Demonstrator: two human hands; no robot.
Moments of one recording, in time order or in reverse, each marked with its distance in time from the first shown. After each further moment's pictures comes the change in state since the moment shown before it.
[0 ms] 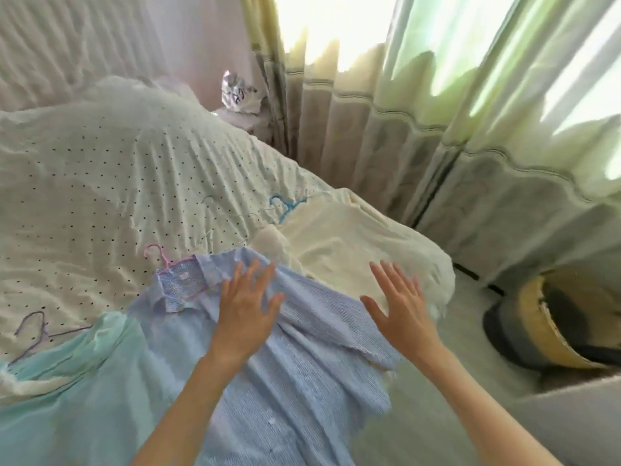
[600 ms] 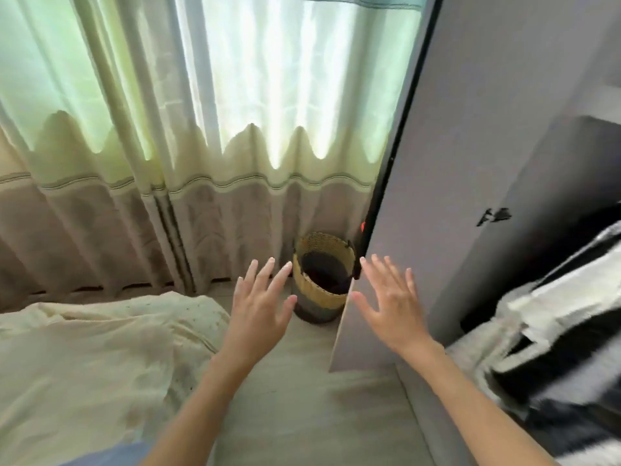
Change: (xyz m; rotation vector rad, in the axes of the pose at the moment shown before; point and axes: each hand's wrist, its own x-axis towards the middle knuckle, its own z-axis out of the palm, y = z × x) left_hand 0.022 0.473 0.248 -0.073 -0.326 0.881; right_hand -0.214 0.346 -0.241 -0.279 0.371 0.705
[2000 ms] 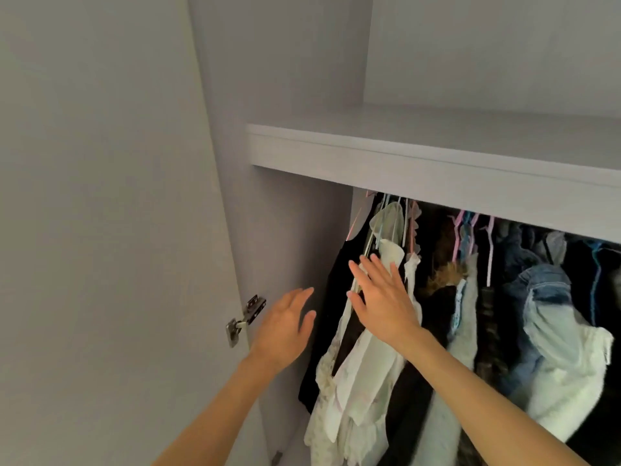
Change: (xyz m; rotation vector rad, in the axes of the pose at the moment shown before) left_hand 0.381 0.434 0.333 -0.399 -0.476 0.761; right_hand 0.094 0.497 -0.139 -0.452 0.135 0.702
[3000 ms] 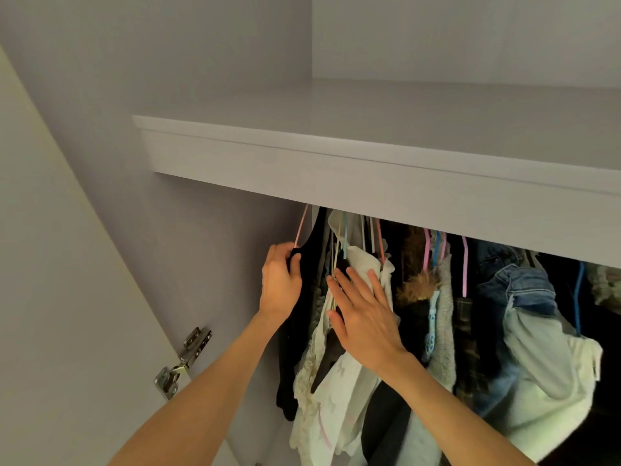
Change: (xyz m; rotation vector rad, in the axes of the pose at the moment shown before) left_hand 0.150 0.036 0.049 -0.394 0.342 -0.008; right_hand 0.013 0.055 0.044 -0.157 0.082 0.021
